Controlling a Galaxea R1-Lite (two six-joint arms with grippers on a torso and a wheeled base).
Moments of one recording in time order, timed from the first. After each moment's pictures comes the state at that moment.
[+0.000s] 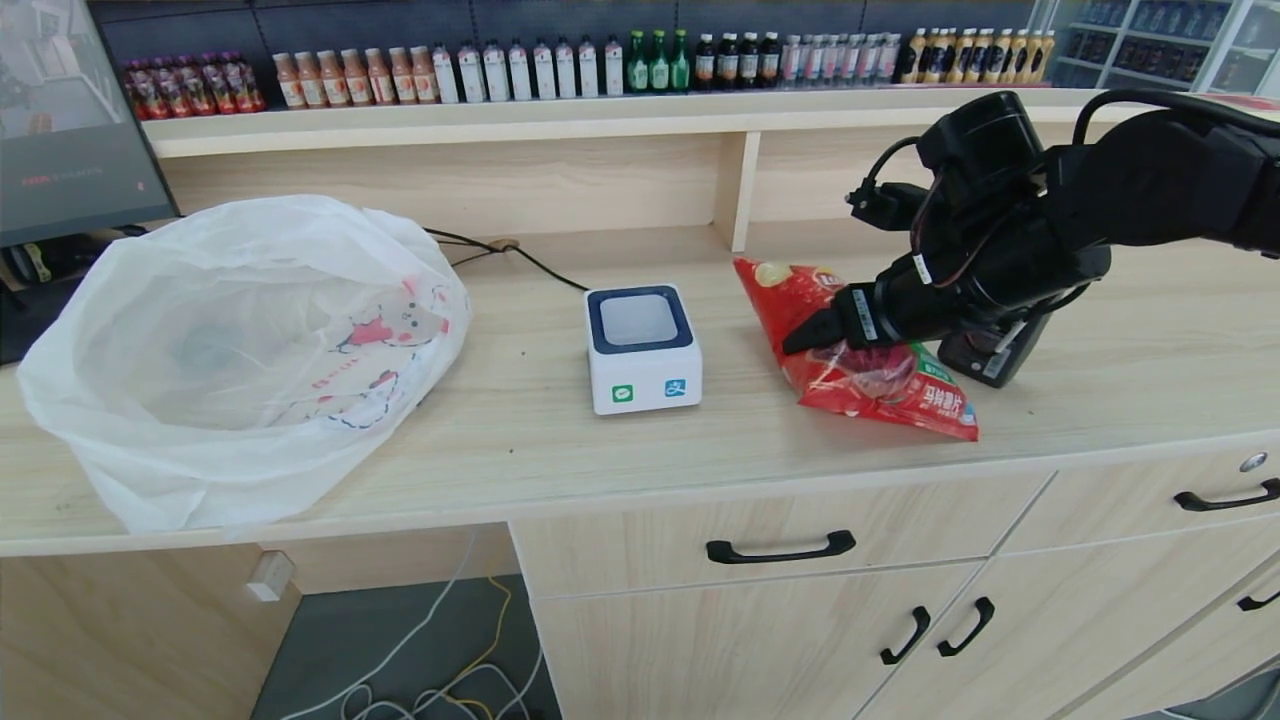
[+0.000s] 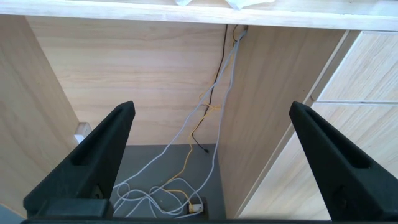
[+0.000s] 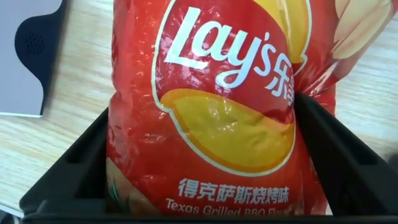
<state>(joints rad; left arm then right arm) 0.00 0.00 0.00 0.00 0.00 0.00 0.35 2.07 -2.00 0.73 0.09 0.03</state>
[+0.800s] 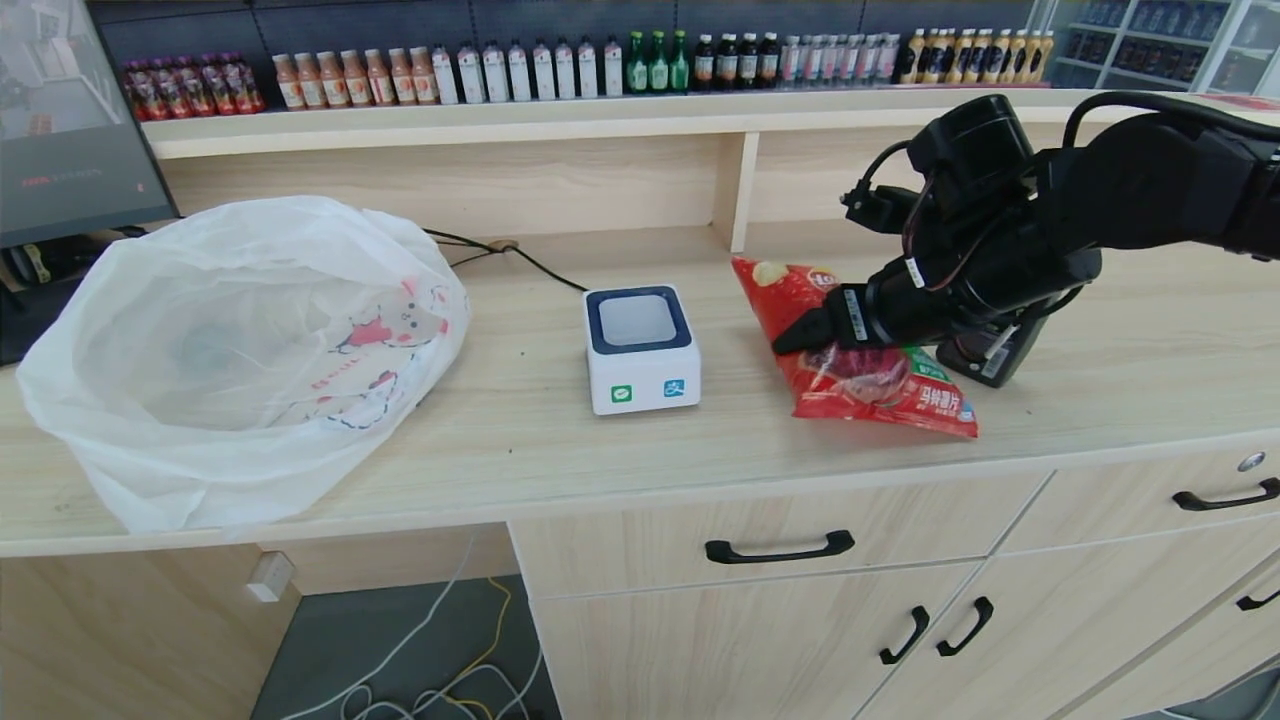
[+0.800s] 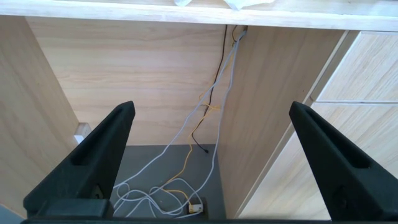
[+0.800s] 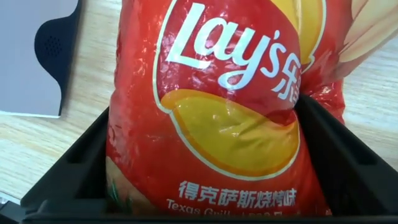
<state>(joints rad) 0.00 0.00 0.00 0.00 0.00 0.00 0.37 2.09 -2.00 0.73 0.11 0.08</state>
